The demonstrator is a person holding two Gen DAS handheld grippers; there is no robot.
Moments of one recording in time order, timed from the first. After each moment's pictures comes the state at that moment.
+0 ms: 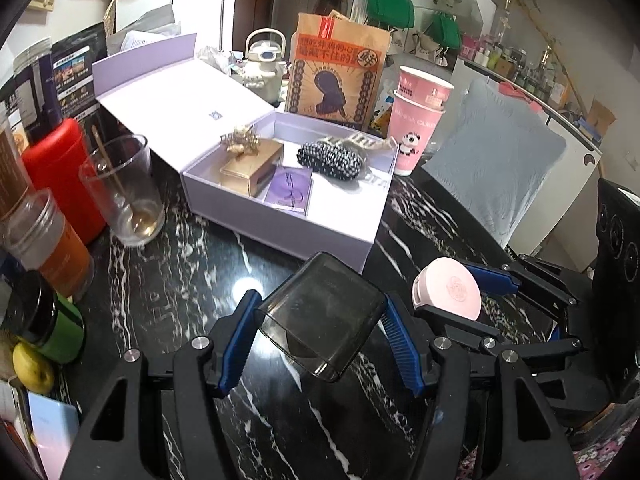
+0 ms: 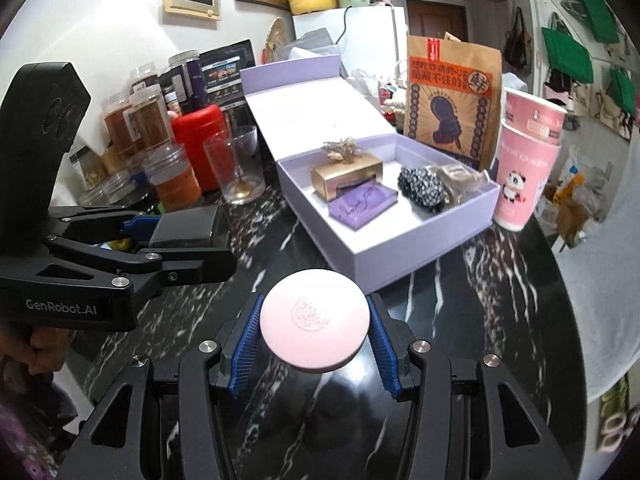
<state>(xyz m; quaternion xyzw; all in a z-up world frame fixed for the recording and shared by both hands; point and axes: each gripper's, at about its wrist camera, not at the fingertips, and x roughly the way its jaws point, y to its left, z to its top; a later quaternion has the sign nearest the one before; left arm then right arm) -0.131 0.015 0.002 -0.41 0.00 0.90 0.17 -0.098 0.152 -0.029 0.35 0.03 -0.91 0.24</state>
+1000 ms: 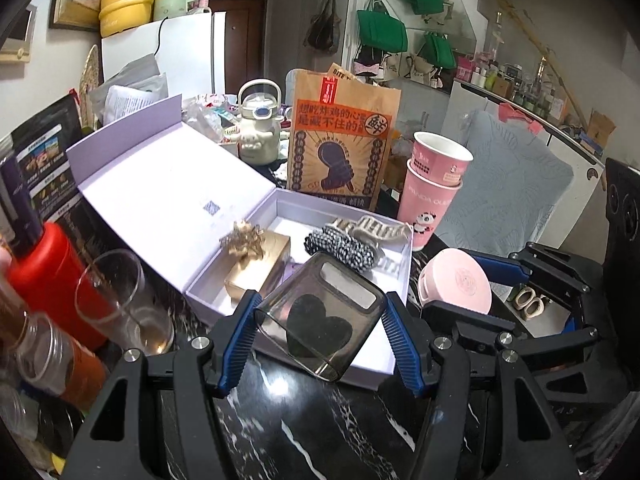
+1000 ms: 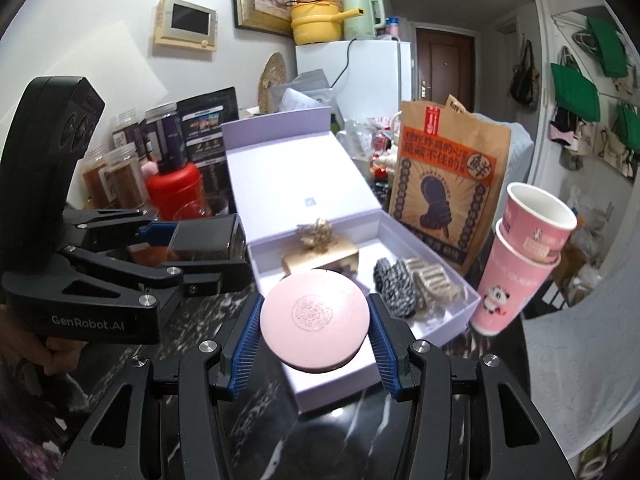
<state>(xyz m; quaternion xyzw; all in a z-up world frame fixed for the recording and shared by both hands) -0.215 0.027 0.054 -0.36 0.02 0.92 0.18 -0.181 0.162 0.032 0.30 0.05 -0.92 0.25</state>
